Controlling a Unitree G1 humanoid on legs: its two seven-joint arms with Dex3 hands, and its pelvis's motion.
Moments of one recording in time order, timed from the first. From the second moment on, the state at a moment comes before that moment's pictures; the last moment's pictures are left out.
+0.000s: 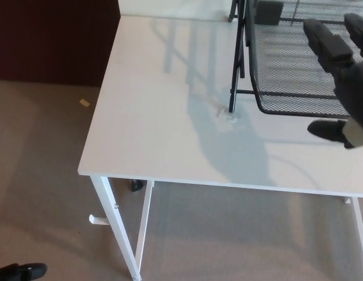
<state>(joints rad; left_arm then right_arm) 0.32 0.49 0.13 0.26 -0.10 0.18 -0.37 -0.26 -0.59 0.16 -0.16 -0.87 0.01 0.05</state>
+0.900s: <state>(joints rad) 0.37 0.49 0.11 0.28 -0.09 0.16 -0.37 0.65 -0.54 -0.25 -0.74 -0.52 -0.27 0.11</state>
